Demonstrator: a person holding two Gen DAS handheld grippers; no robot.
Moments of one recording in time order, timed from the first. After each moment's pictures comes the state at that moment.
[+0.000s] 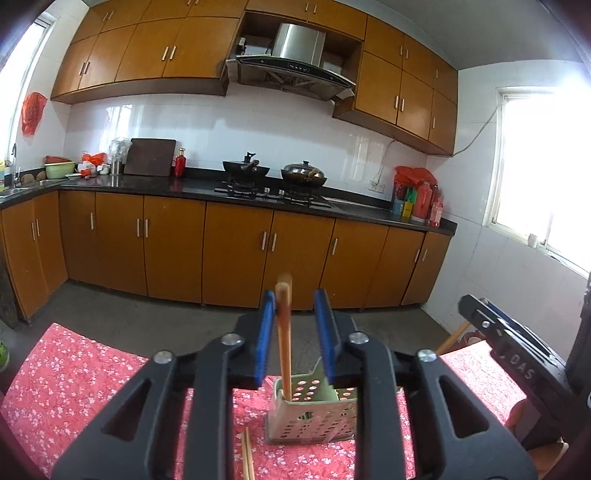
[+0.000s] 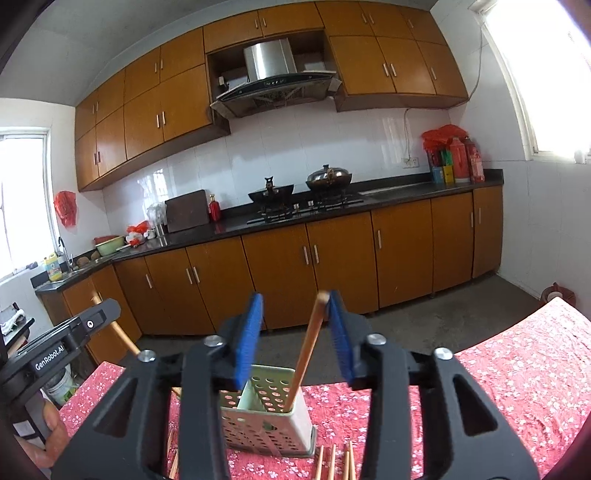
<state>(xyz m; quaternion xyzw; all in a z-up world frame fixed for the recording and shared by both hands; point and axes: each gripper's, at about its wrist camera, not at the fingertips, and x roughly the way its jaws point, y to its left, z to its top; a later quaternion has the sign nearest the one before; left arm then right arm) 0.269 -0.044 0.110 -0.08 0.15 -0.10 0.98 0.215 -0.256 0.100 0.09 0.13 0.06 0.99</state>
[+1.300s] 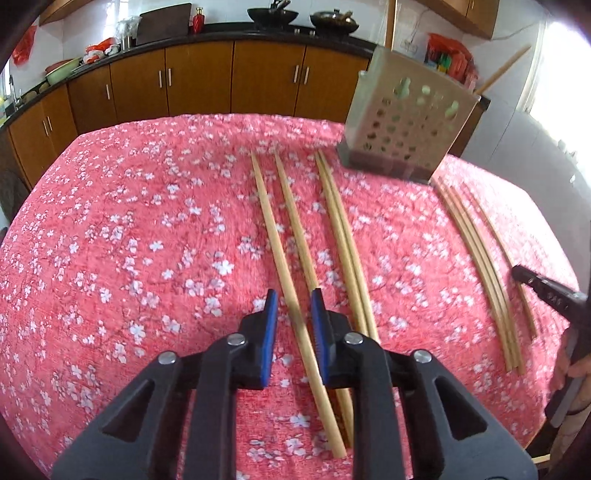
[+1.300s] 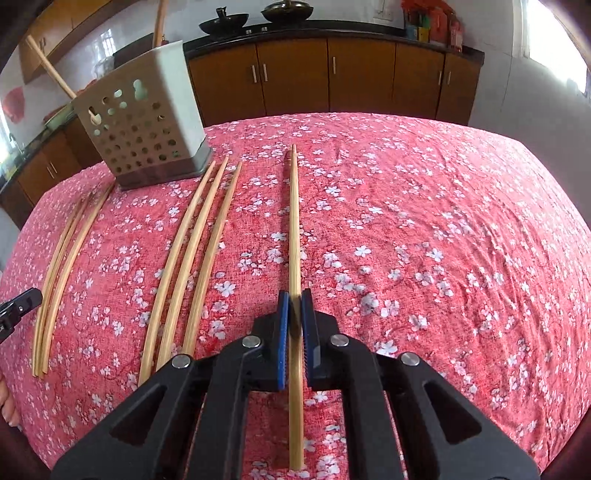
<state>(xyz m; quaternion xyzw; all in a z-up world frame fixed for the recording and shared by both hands) 0.167 0.015 -0.087 -0.04 0.44 -0.07 0.89 0.163 -0.302 -0.092 0.04 0.44 -0.01 0.90</state>
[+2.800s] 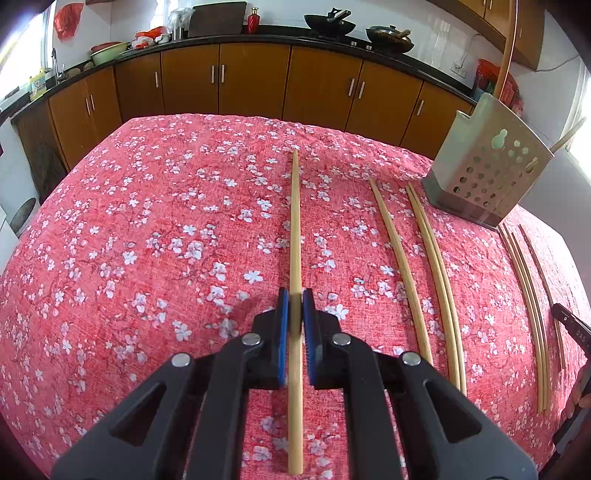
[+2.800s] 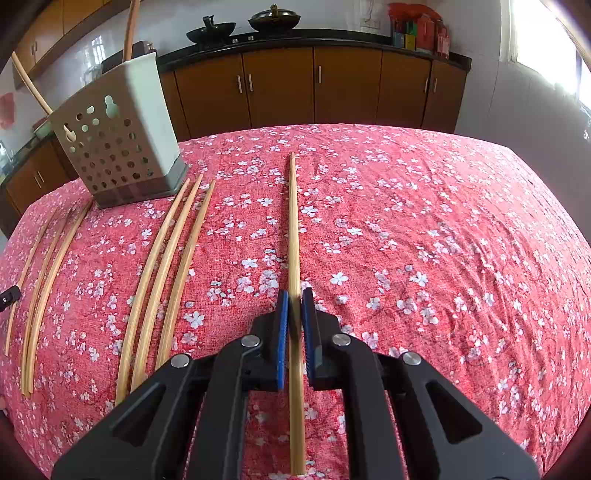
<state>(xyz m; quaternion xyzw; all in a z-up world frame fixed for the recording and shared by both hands) 0.192 0.073 -0.088 -0.08 0.43 0.01 0.90 0.173 -0.311 -0.094 0.03 0.42 -0.03 0.90</state>
